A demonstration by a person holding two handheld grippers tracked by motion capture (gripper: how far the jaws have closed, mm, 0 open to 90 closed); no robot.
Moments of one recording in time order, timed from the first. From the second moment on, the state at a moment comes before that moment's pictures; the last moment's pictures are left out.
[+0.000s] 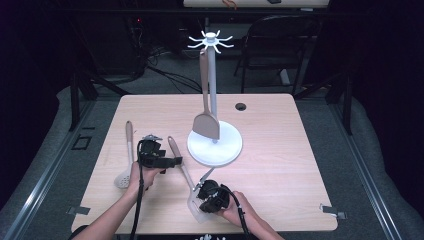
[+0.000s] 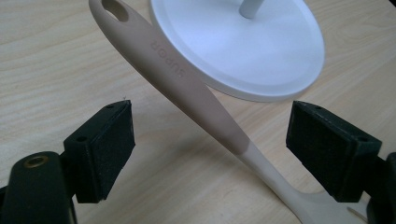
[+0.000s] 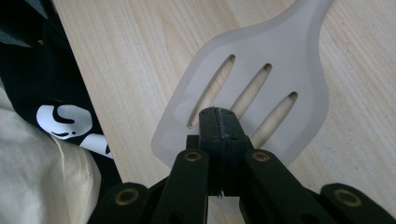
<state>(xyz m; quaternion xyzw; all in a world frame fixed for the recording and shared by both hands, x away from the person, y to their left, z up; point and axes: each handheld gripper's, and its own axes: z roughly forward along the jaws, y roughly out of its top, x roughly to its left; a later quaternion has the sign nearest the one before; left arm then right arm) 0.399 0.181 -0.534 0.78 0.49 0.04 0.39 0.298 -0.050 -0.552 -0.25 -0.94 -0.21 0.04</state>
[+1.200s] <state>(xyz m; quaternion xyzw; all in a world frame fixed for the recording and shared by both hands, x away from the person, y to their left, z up) 0.414 0.173 -0.553 0.75 0.51 0.03 0.41 0.305 -0.052 -0.552 -0.24 -0.94 -0.22 0.08</state>
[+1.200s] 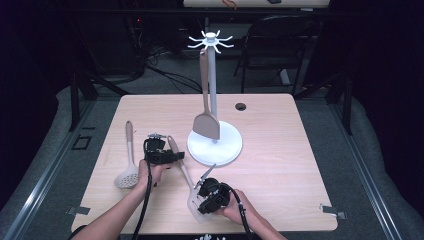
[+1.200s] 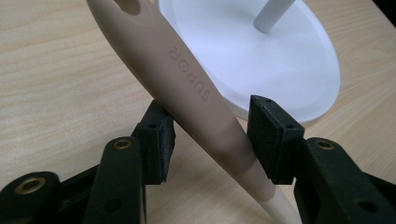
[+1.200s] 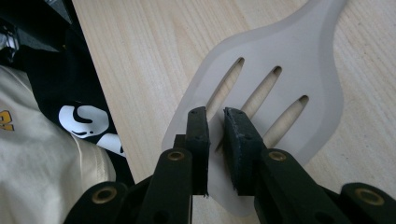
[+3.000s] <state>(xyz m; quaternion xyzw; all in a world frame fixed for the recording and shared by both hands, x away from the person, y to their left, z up) 0.366 0.174 -0.500 0.74 0.45 0.05 0.49 0.323 -0.042 -0.535 -0.34 -0.87 -0.36 -0.03</state>
